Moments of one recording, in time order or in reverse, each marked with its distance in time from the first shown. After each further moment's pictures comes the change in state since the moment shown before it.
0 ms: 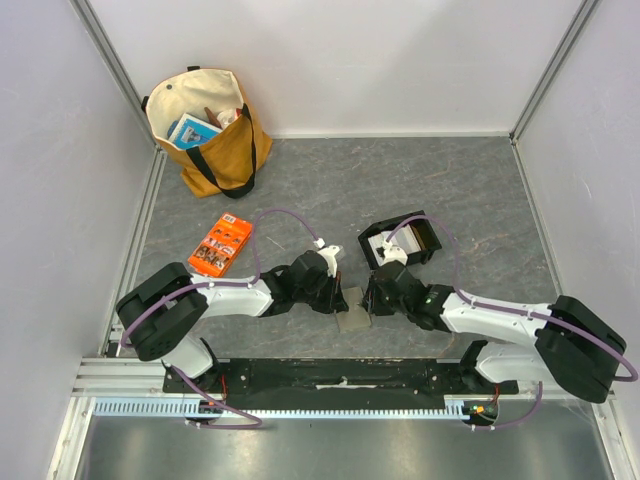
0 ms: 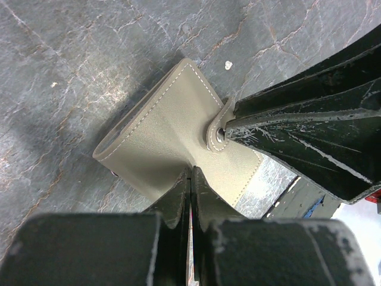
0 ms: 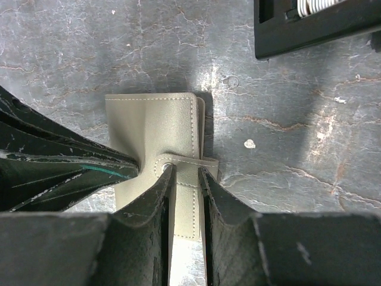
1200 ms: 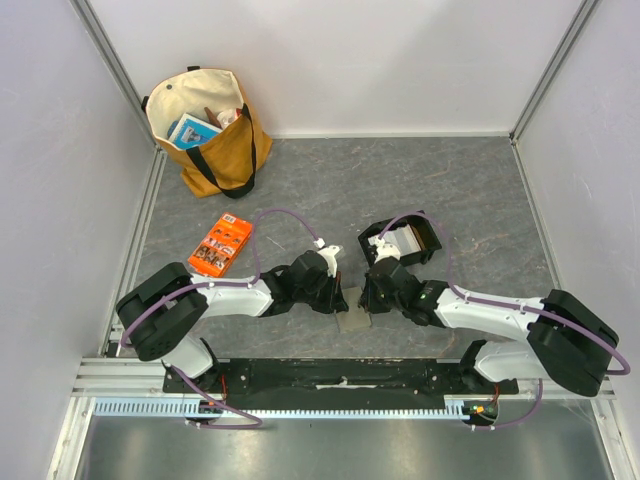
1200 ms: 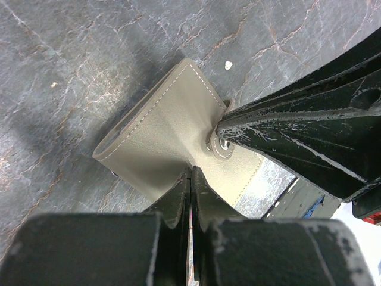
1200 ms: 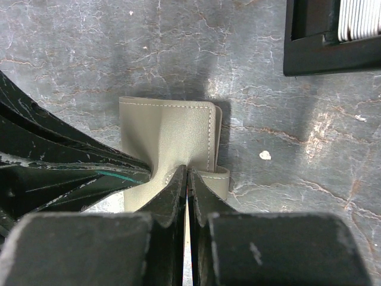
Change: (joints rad) left arm 0.000 0.000 0.000 0.000 0.000 0.000; right arm 0.000 0.056 0.047 0.004 -0.037 -0.045
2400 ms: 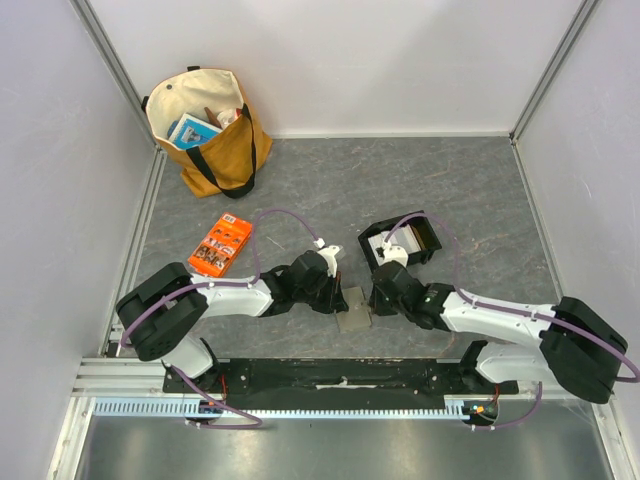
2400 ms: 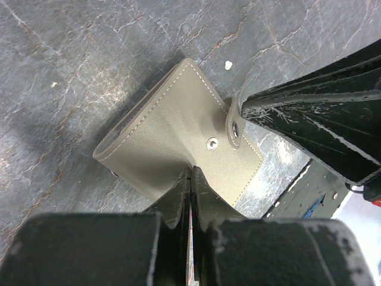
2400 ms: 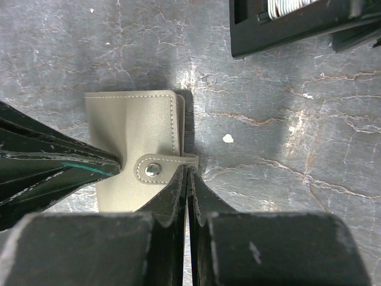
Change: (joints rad) left arm 0.000 0.000 0.000 0.000 0.000 0.000; right arm 0.019 -0.075 -0.014 -0.102 0.105 0.014
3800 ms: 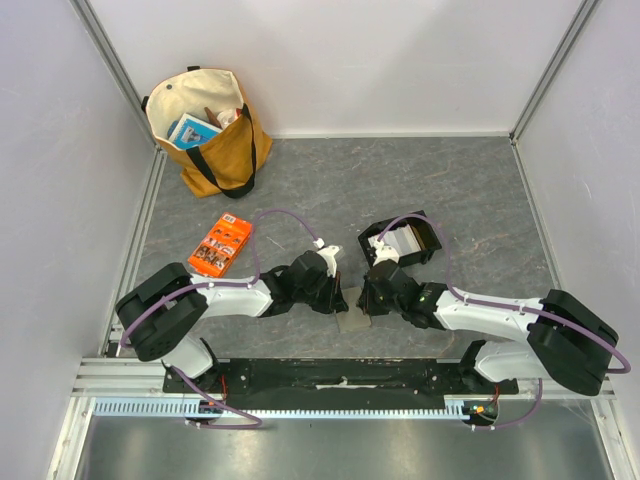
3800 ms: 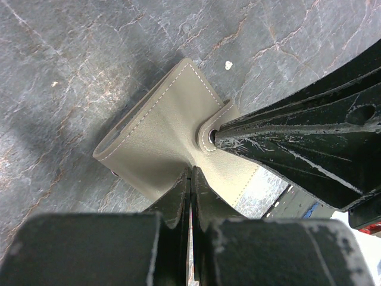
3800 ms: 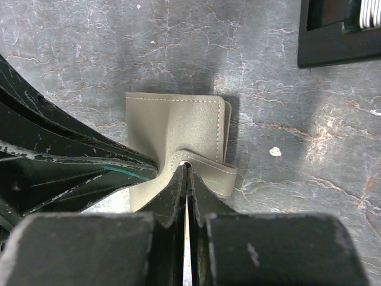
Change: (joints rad) left arm 0.001 -0.002 -0.005 0.008 0.000 -0.003; right arm 0.009 0.076 0.004 0.119 -0.102 0.011
